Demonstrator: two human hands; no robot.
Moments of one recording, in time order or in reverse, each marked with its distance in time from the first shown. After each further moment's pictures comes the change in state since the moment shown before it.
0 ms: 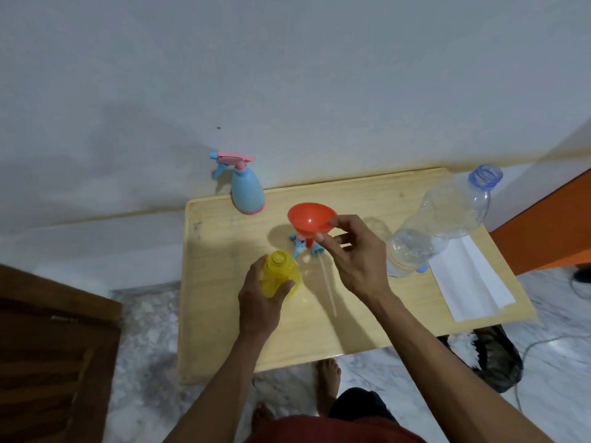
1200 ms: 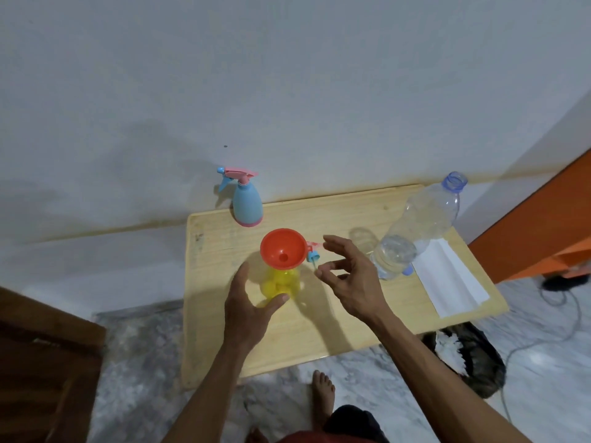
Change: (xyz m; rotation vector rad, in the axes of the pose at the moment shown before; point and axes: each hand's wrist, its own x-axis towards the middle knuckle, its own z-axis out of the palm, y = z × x) left_hand -0.011 -0.002 -0.048 -0.070 -0.084 -0.086; right_hand -0.049 -0.011 -0.005 -0.006 -0.149 0.029
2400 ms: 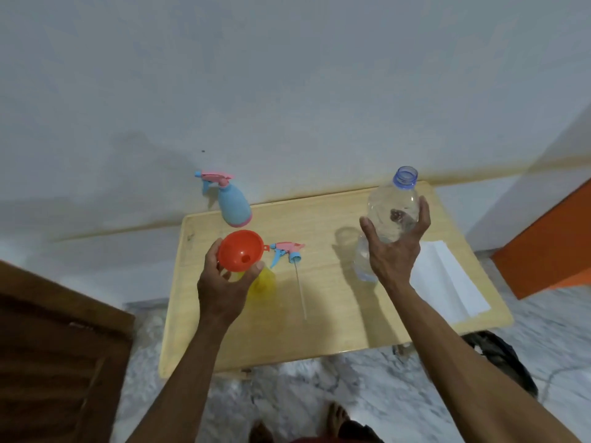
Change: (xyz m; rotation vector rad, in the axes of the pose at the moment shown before) left_hand -0.005 0.085 0.032 -0.060 0.208 0.028; right_hand 0.061 0.069 -0.117 0.136 0.537 -0.024
